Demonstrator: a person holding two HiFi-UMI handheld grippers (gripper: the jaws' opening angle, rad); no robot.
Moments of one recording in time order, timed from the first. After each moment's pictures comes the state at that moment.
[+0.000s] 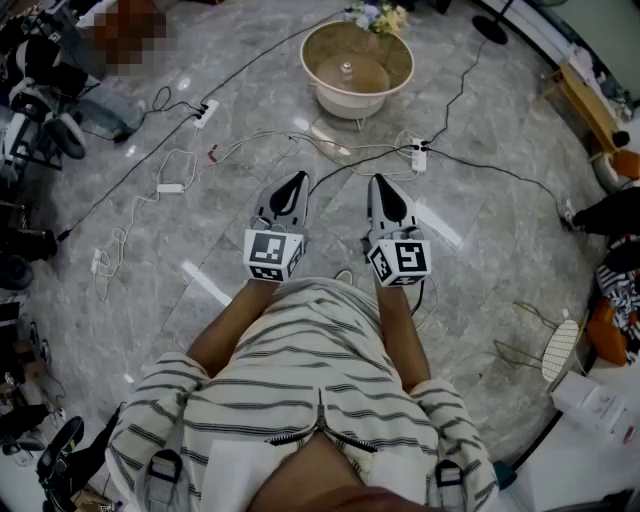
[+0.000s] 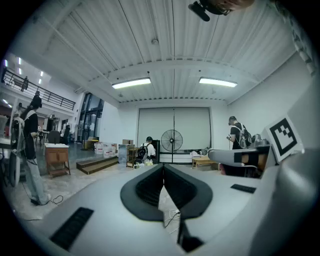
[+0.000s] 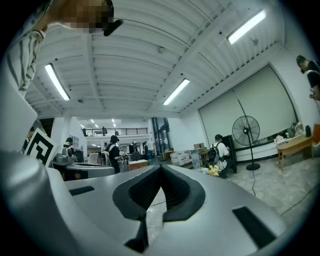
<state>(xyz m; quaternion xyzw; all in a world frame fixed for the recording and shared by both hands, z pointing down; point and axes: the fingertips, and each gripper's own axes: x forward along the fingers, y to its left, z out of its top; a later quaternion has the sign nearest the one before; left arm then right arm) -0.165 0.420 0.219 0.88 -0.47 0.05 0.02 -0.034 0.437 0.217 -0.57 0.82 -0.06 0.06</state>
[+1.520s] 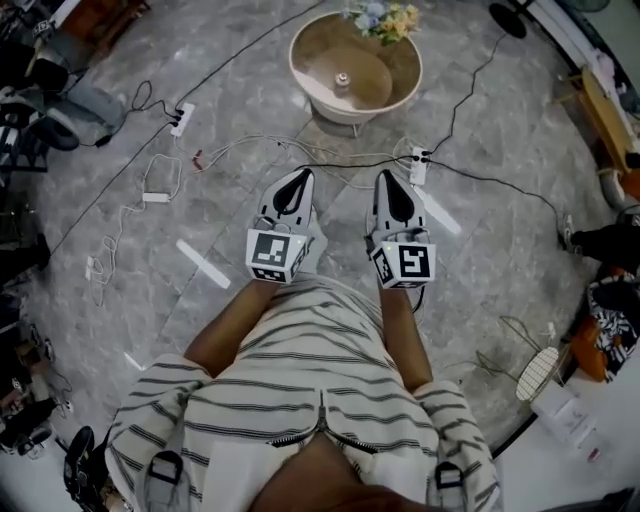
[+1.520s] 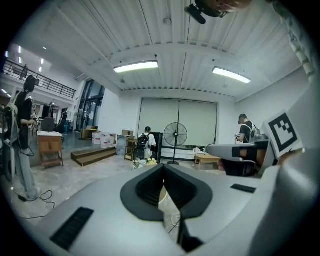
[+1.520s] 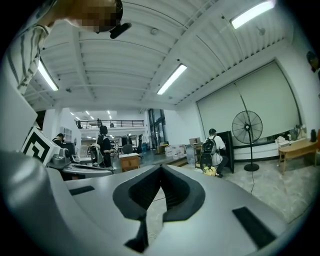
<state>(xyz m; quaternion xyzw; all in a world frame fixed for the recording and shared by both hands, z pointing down) -0.098 0.174 0.261 0.88 -0.46 0.07 0.08 0.031 0.188 0.243 -0.58 0.81 -0.08 0.01</state>
